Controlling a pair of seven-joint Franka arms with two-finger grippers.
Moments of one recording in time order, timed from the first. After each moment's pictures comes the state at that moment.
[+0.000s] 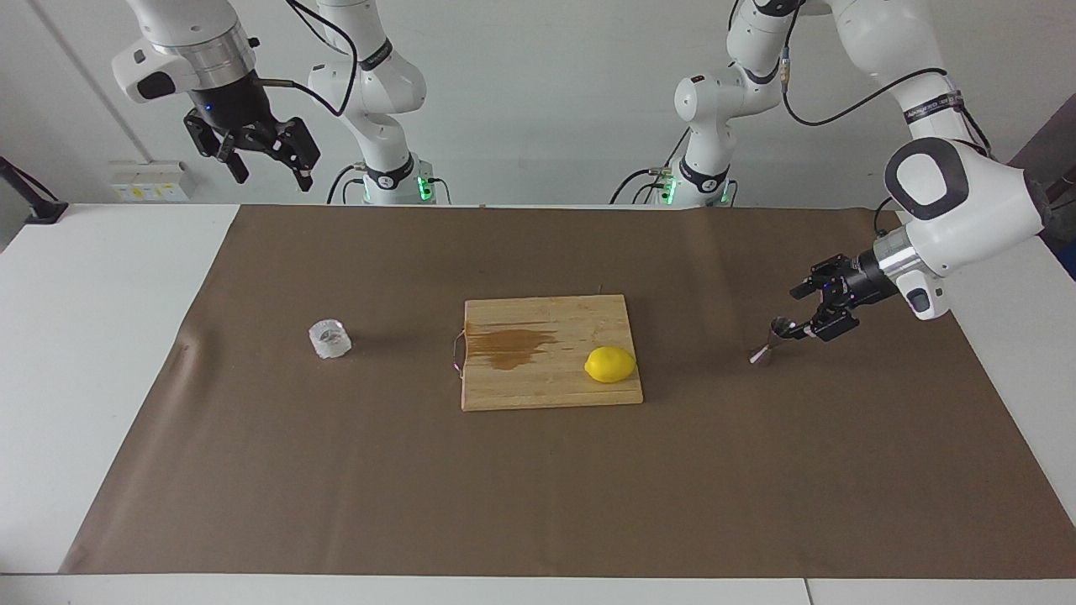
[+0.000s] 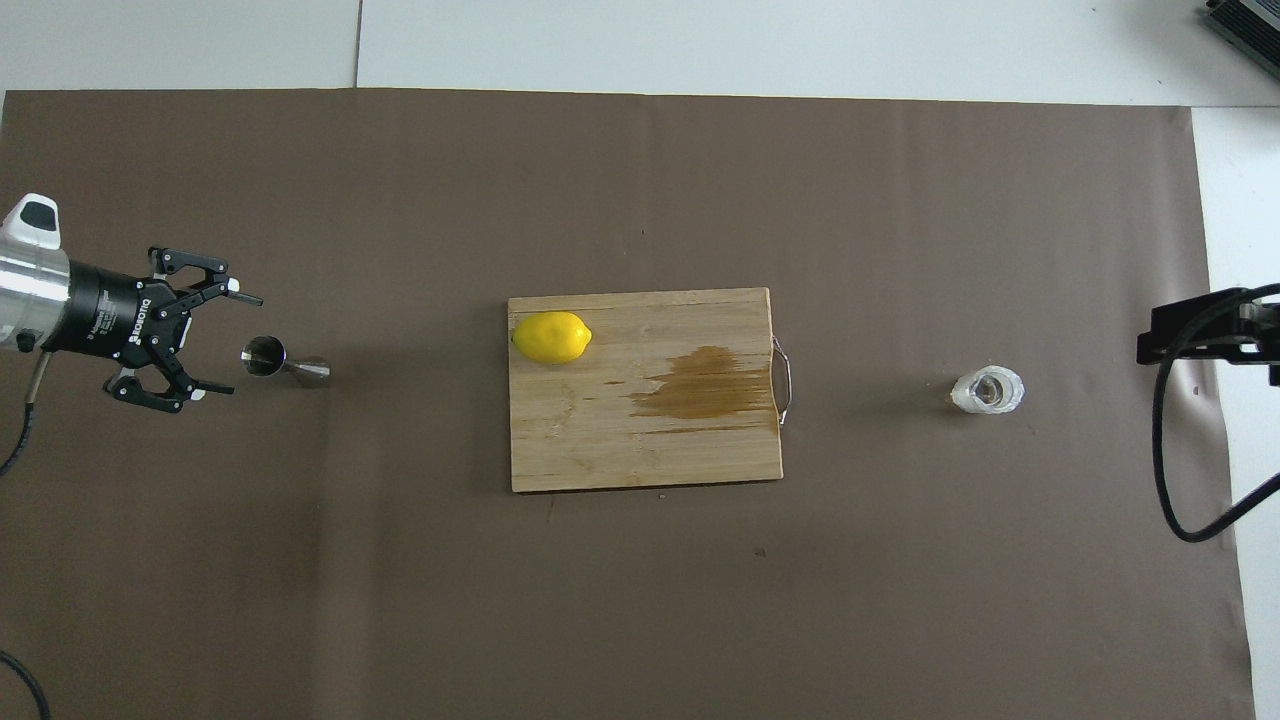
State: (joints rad) left arm 0.22 0.15 -0.08 -1.89 -0.55 1.81 -0.93; right arm 0.00 -0.07 0.02 -1.50 0.00 1.42 0.20
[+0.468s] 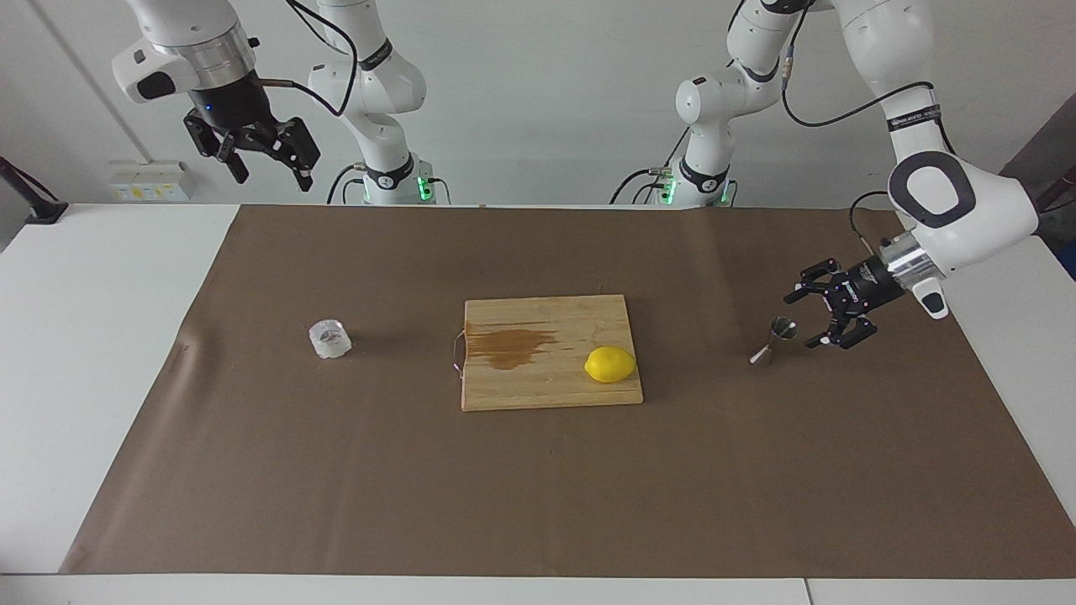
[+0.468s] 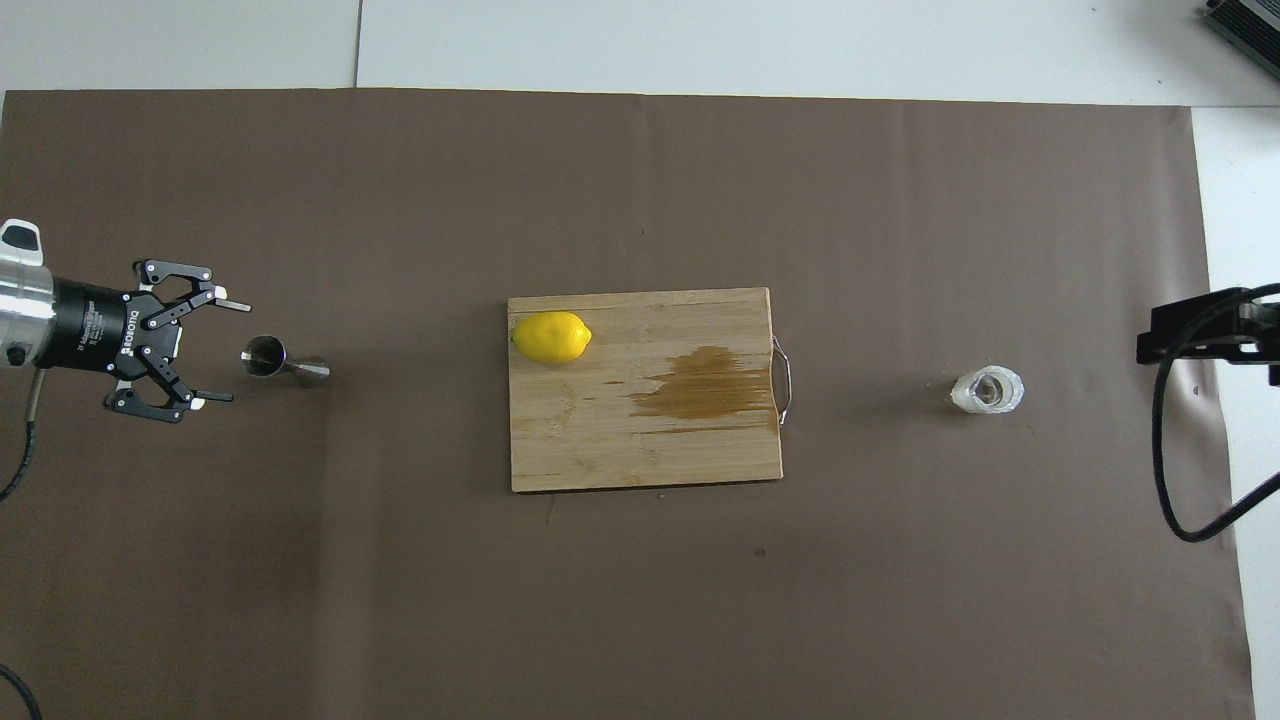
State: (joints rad) left arm 0.29 0.14 -0.08 -2.07 -0.86 1.99 -1.09; right arm 0.00 -0.07 0.02 -1.50 0.00 1.42 0.20
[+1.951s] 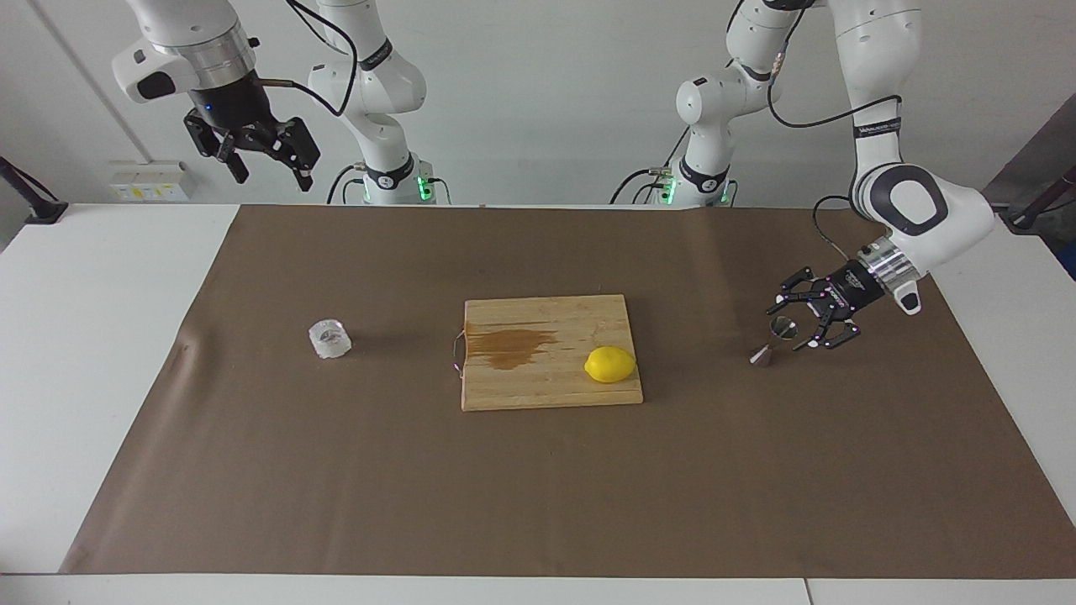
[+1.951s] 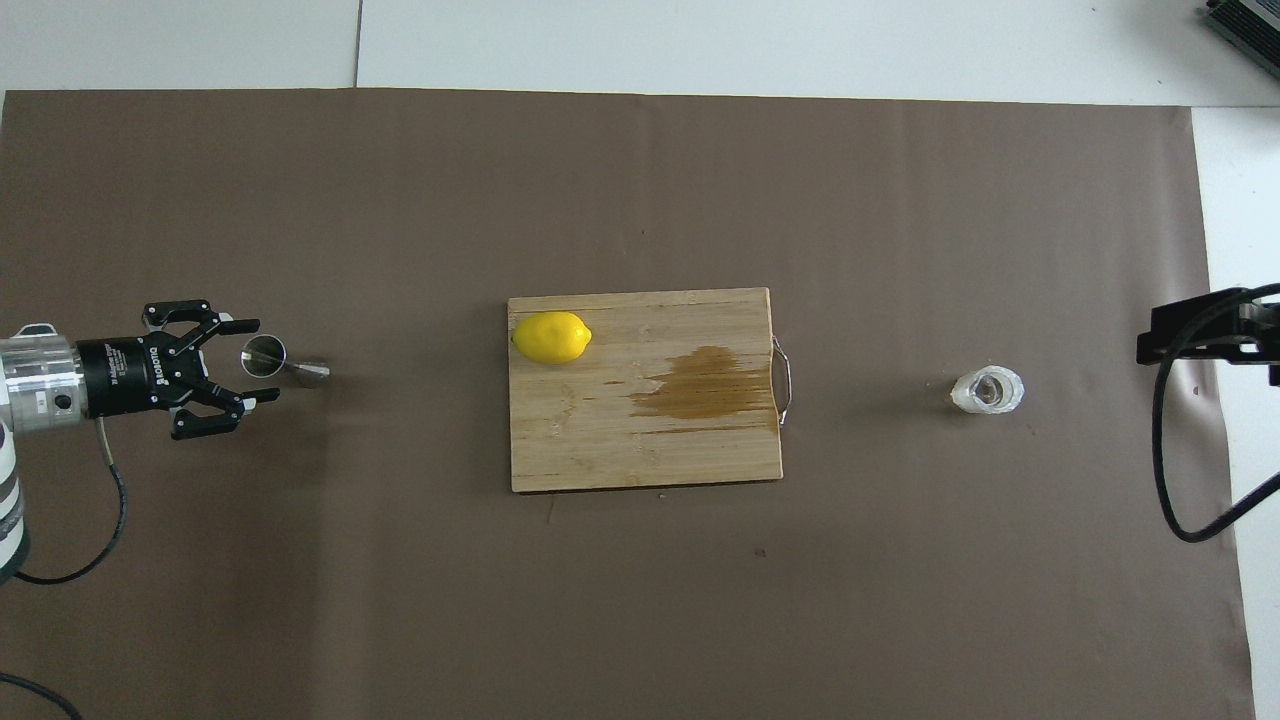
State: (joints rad) left arm 0.31 0.12 -0.08 -2.18 -0.98 2.05 -1.10; right arm 0.00 -0.07 0.02 -1.50 0.00 1.42 0.20
